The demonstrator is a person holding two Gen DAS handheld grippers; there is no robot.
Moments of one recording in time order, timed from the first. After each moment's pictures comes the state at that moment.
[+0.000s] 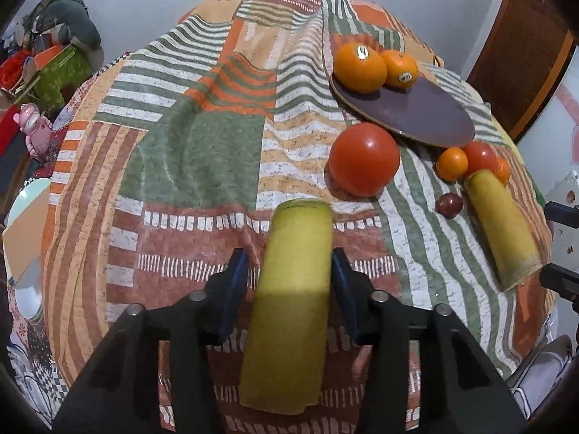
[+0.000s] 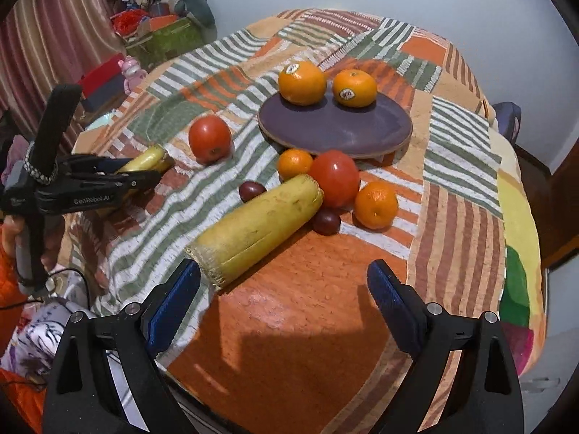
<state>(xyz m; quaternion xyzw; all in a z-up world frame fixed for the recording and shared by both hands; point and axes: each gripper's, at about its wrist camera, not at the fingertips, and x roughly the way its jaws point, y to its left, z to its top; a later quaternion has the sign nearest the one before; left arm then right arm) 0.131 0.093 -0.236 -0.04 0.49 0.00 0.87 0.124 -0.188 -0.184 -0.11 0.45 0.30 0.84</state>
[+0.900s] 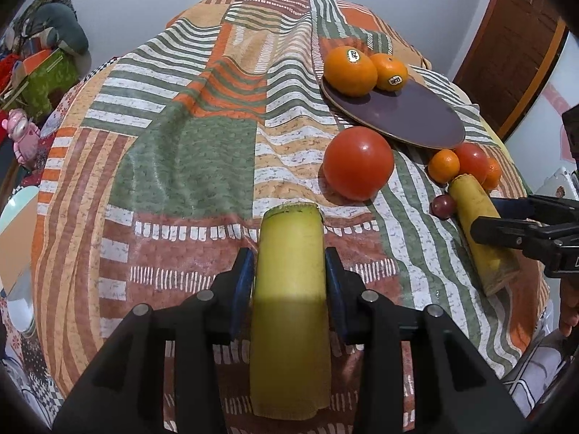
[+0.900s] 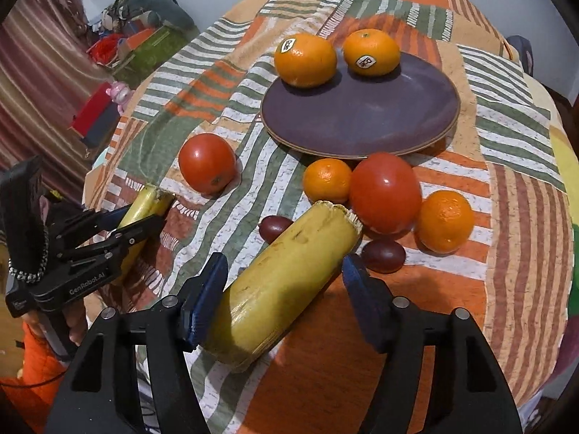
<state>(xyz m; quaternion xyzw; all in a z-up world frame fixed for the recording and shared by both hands) 0.133 0.098 -0.239 -0.04 0.49 -0.03 0.87 0.171 -0.150 -0.214 0.00 0.53 0.30 0.79</state>
